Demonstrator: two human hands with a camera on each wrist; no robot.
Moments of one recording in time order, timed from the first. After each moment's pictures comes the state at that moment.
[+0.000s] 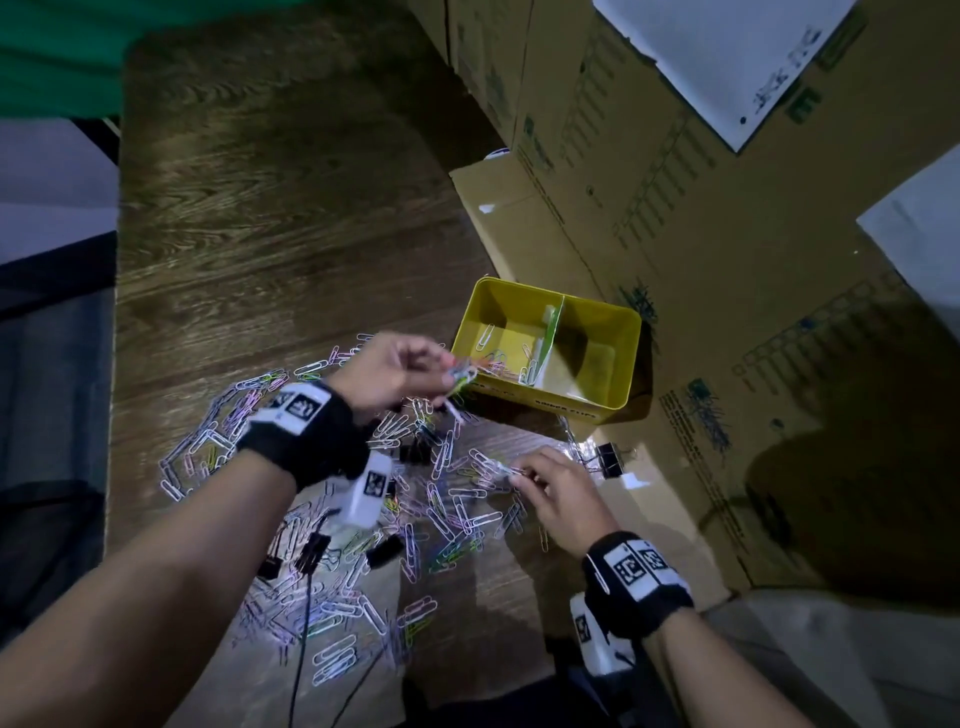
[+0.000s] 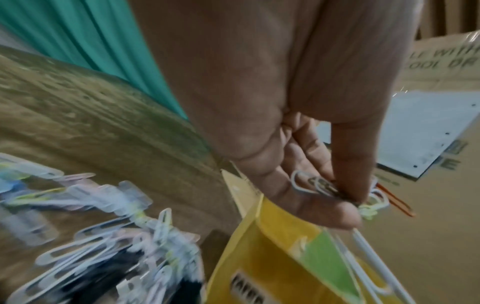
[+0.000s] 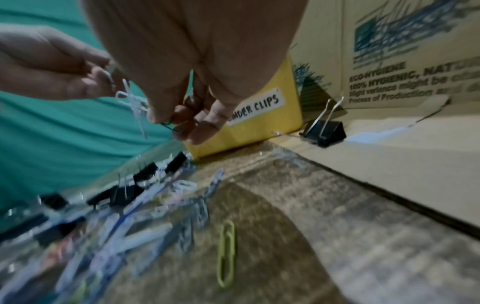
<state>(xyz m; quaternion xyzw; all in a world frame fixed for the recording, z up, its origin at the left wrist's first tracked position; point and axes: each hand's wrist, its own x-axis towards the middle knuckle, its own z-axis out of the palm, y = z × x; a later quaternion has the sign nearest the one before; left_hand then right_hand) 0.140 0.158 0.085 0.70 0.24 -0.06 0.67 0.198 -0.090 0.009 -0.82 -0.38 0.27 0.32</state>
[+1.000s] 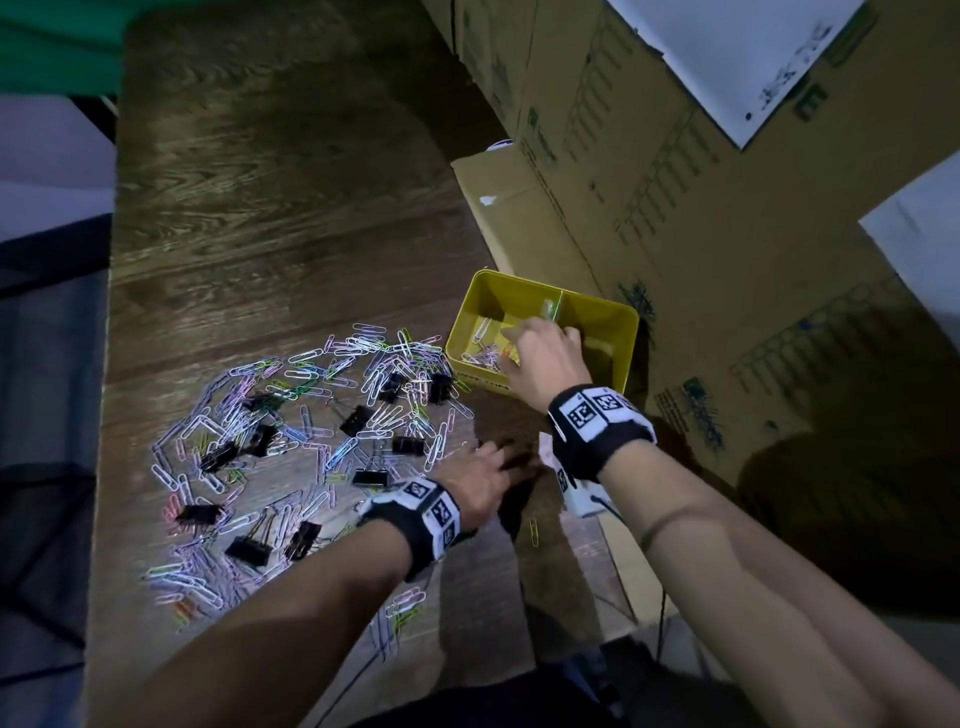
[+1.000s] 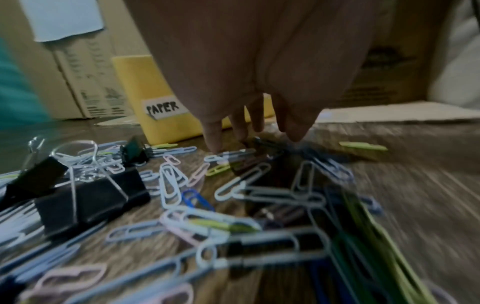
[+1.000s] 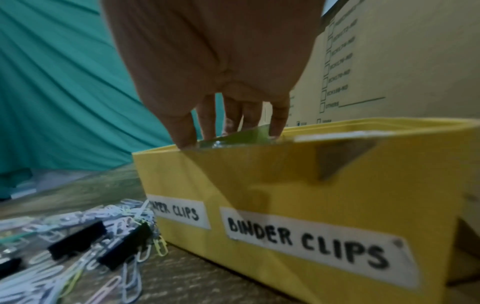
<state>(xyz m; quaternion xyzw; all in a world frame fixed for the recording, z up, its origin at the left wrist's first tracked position) 0.130 0.049 -0.018 0.96 -0.04 -0.25 0.12 0.282 0.007 0.050 -0.89 -0.43 0.13 0.10</state>
